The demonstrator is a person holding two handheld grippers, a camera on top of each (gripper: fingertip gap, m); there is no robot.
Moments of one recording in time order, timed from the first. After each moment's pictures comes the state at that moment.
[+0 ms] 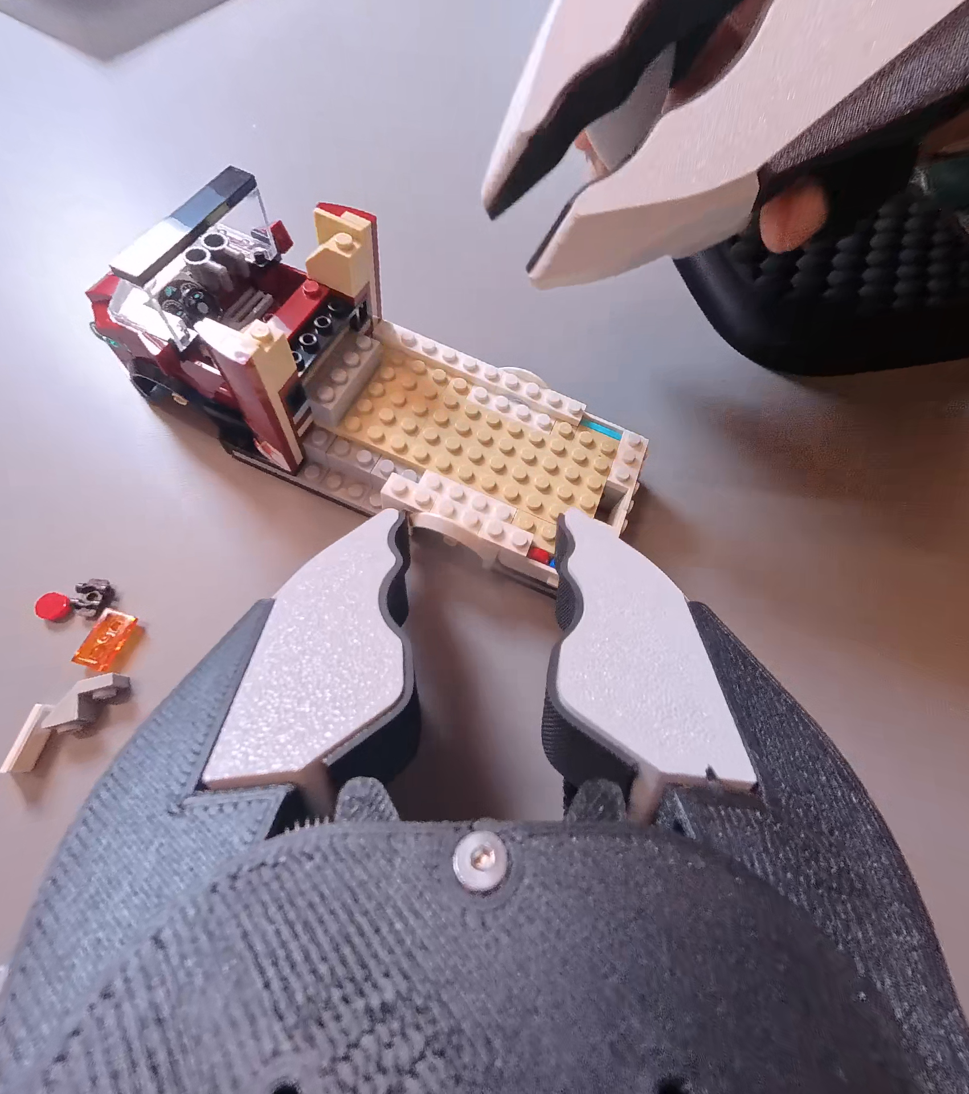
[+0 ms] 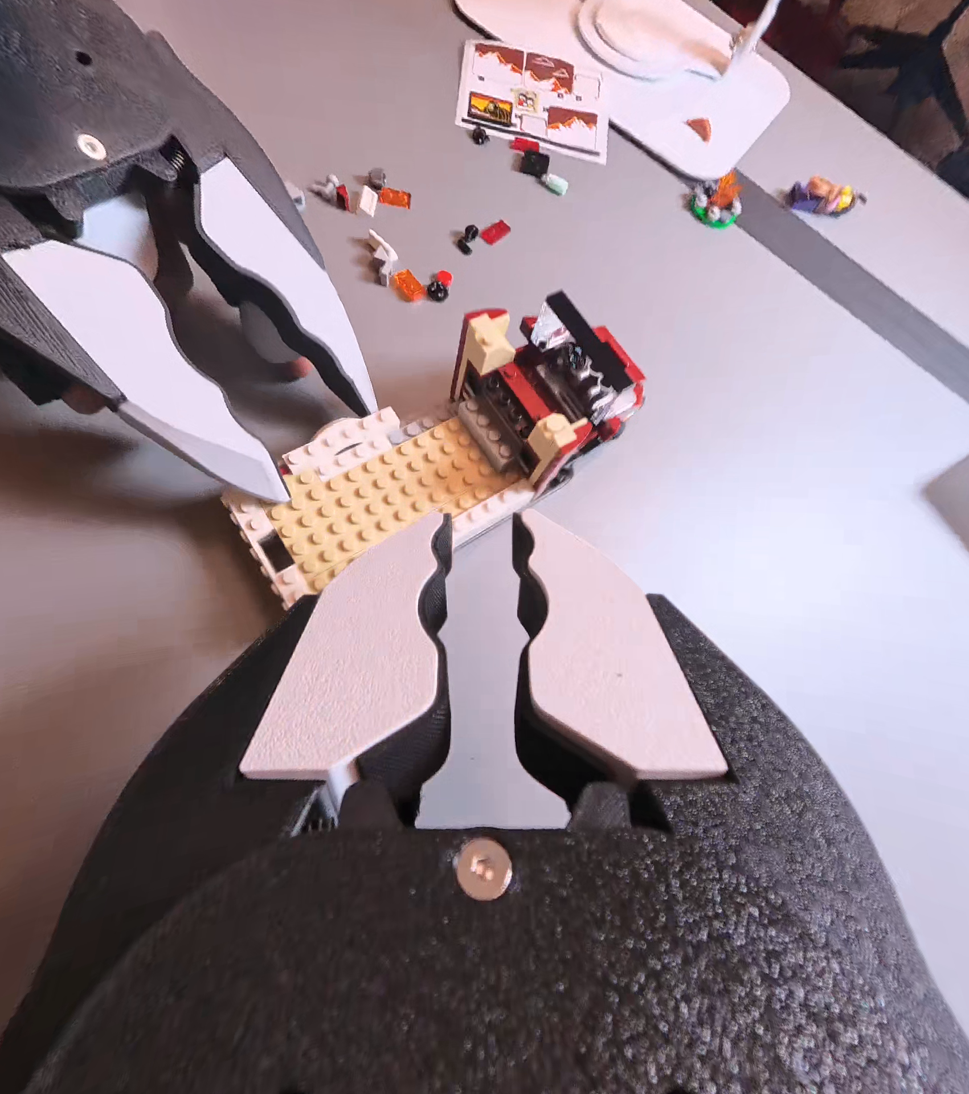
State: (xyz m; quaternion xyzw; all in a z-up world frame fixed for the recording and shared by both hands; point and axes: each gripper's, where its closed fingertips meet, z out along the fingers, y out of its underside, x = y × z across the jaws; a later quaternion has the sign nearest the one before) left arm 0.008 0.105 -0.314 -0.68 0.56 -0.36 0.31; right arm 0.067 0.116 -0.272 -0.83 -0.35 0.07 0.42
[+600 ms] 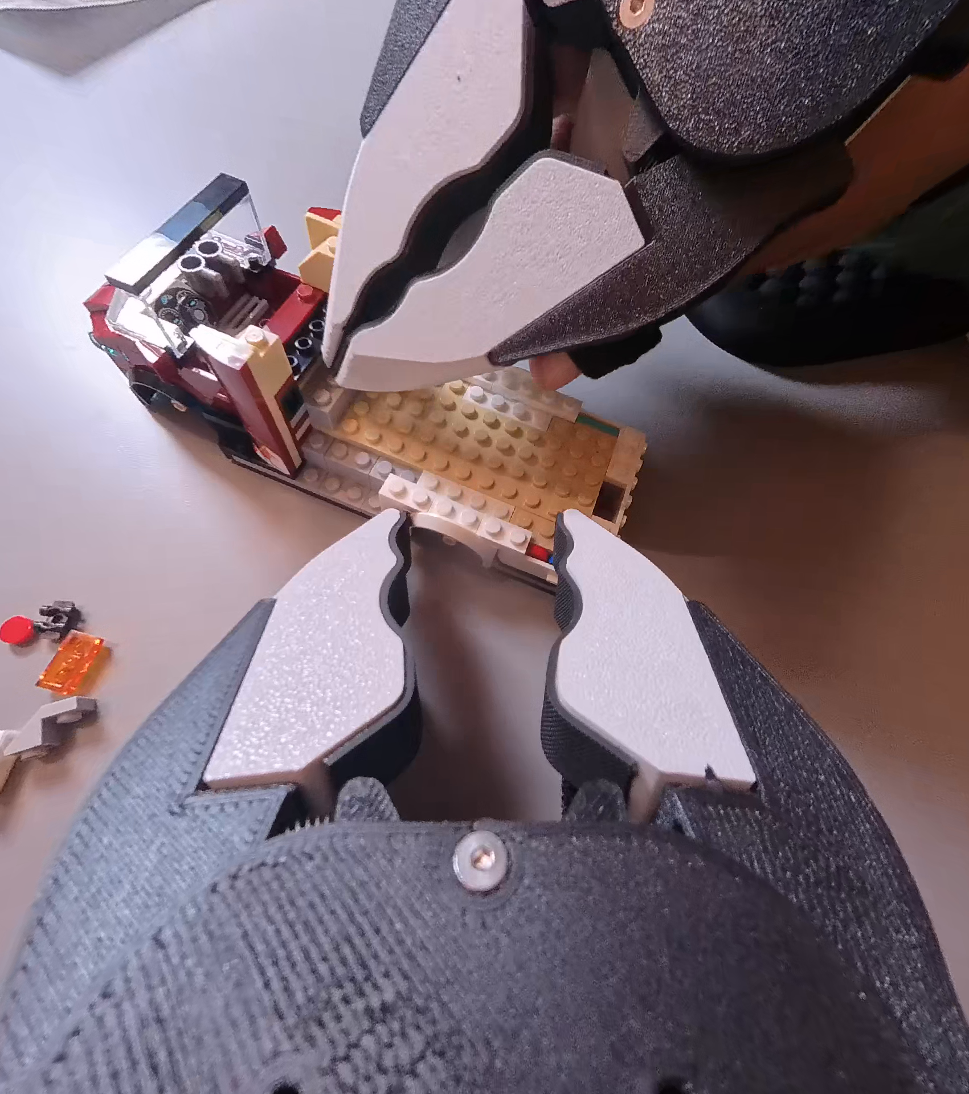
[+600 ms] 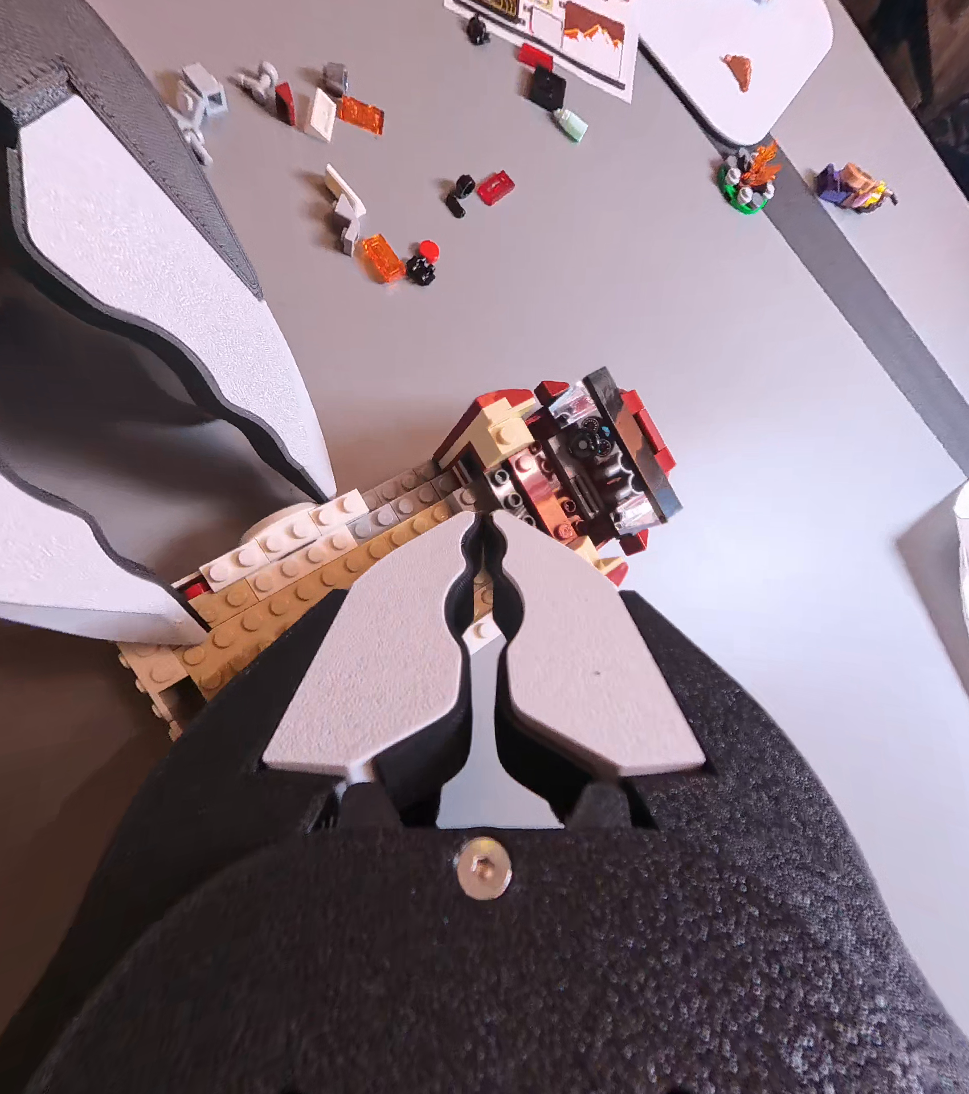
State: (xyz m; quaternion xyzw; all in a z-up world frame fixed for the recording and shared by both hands) left arm 0.012 0.095 -0.314 -0.67 0.57 -0.36 0.31; right arm 0.043 0.151 -0.302 -0.84 -0.38 -0.03 0.38
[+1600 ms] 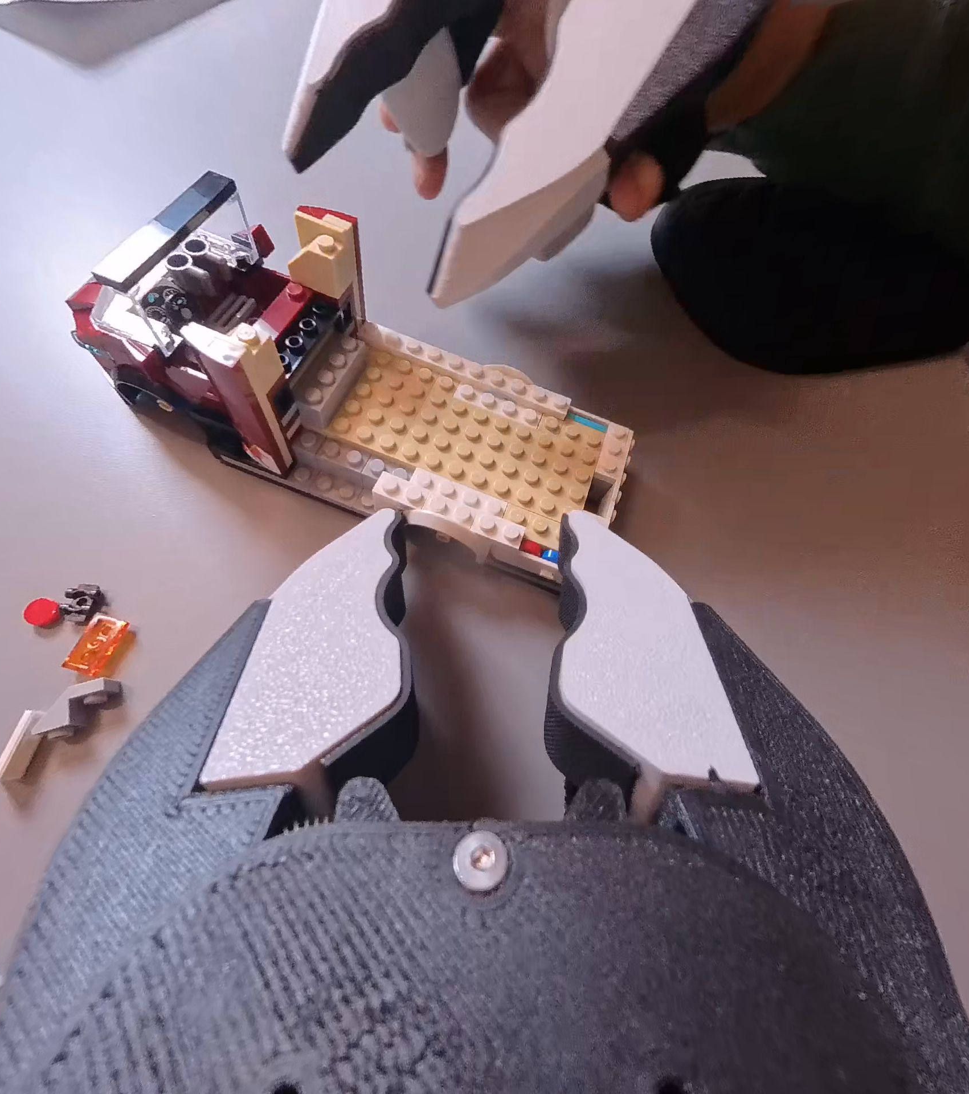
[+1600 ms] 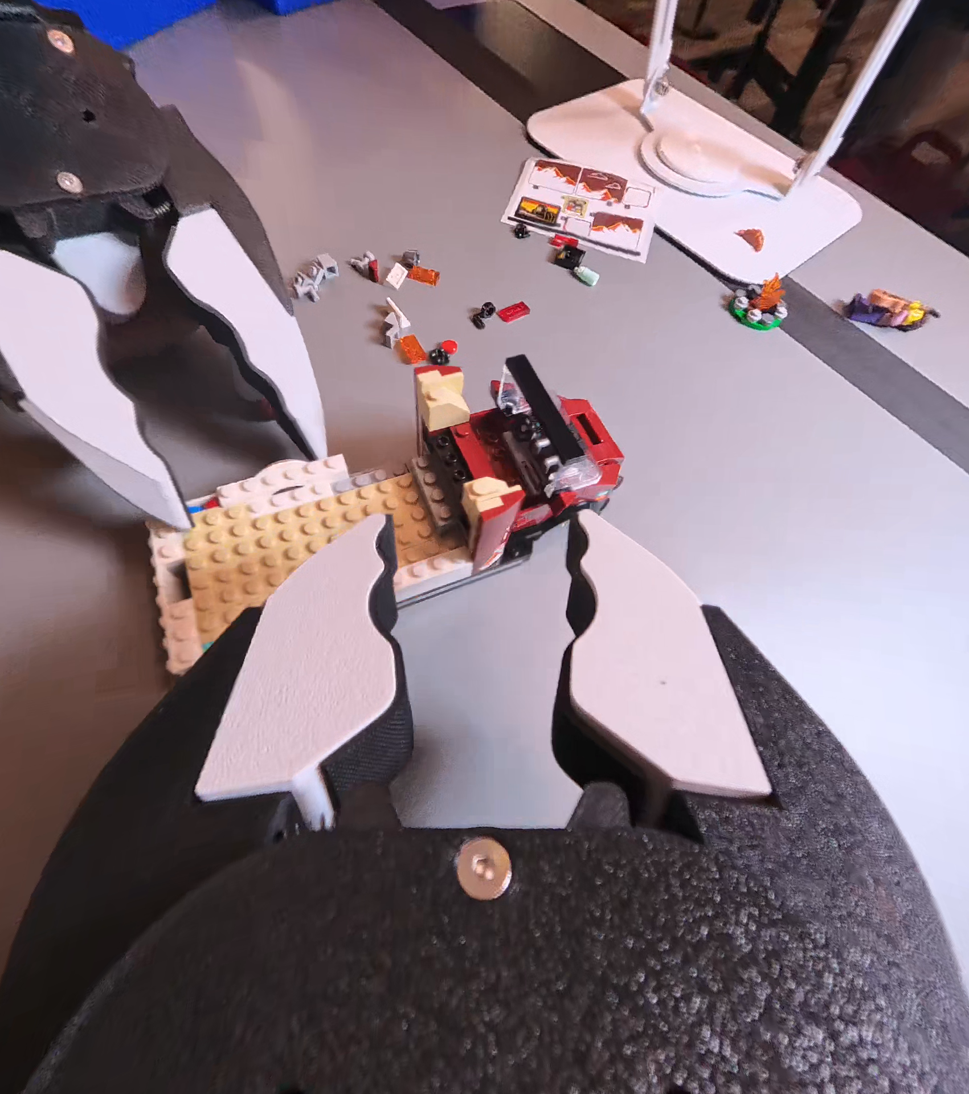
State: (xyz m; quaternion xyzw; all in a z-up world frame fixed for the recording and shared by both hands) left arm 0.007 0.101 -0.313 -0.67 0.56 -0.37 0.30; right arm 0.070 0.155 -0.278 -0.77 -0.41 0.17 0.46
